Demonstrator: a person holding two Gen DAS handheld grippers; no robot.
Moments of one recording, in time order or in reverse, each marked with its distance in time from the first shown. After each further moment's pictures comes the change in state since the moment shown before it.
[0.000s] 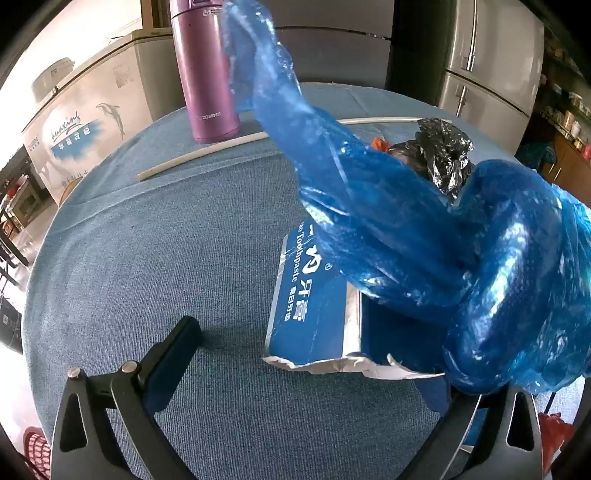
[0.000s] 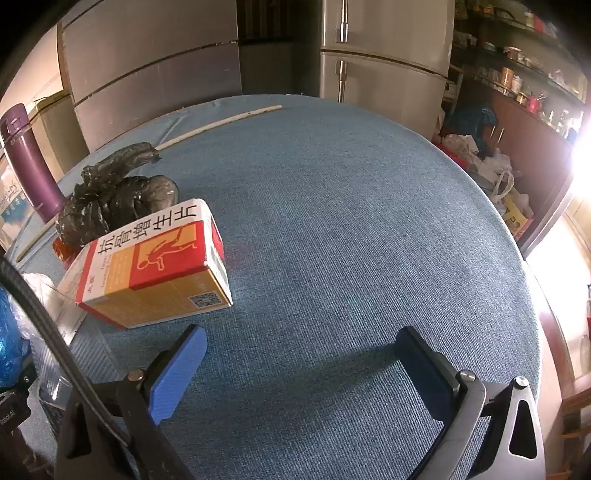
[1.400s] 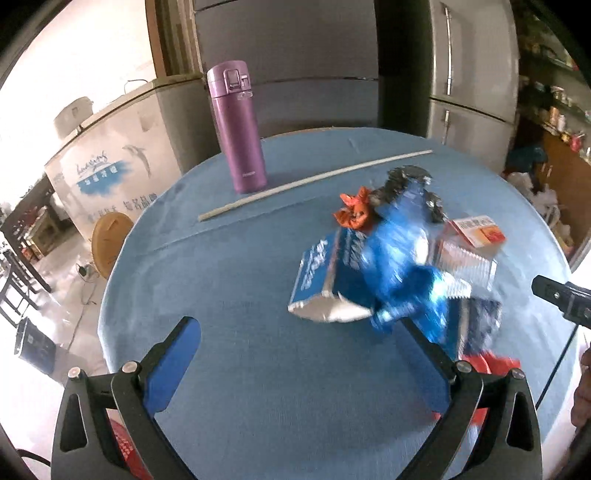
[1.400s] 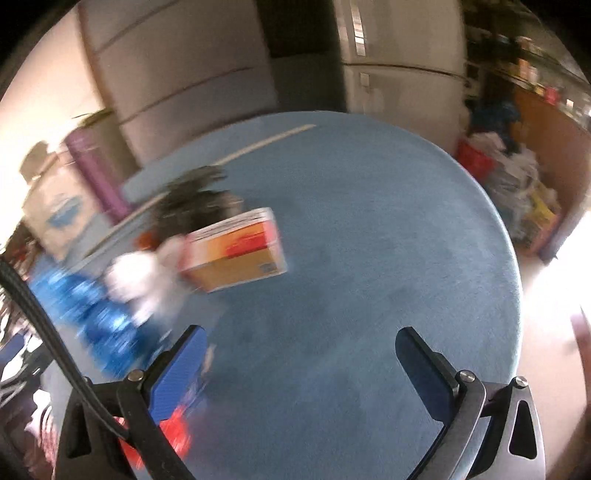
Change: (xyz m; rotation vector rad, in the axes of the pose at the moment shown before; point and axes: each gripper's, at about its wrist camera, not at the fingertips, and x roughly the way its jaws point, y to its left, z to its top) left arm -0.111 0.007 -0.030 0.058 -0.126 0.052; right arm -0.083 -0.020 -0.019 -0.013 -0.025 0.233
